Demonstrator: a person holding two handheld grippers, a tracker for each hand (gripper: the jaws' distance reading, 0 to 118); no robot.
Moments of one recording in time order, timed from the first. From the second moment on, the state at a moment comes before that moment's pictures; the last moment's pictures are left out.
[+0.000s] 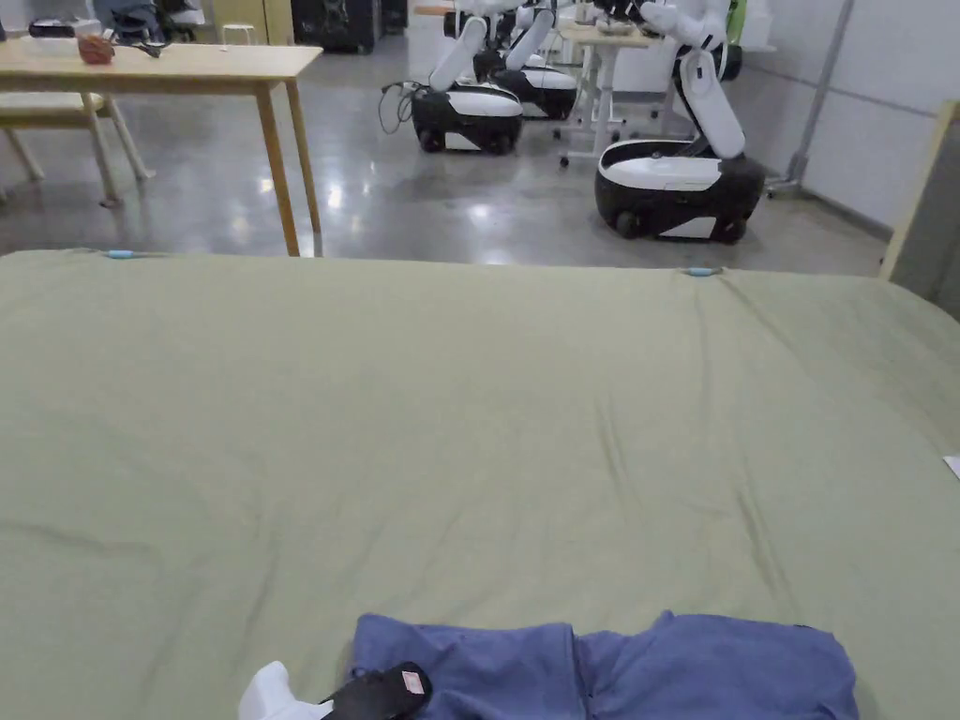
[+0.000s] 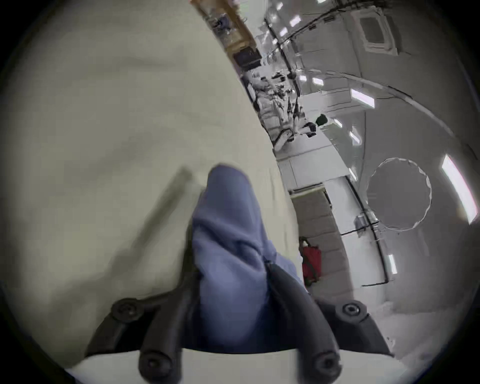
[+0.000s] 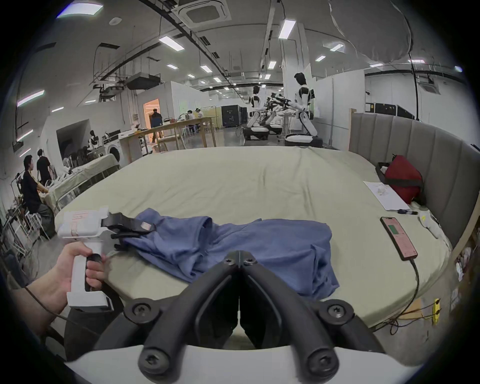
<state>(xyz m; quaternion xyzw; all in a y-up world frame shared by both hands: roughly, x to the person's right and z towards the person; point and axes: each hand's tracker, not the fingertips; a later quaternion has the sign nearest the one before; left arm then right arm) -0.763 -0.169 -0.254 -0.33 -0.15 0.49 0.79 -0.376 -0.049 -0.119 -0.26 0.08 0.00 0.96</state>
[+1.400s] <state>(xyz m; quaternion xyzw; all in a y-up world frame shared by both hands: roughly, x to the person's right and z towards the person) -0.611 -0.048 -0.256 -0.36 -0.21 0.15 0.90 -0.317 -0.056 -0.121 -0.24 0.09 -0.04 0.96</state>
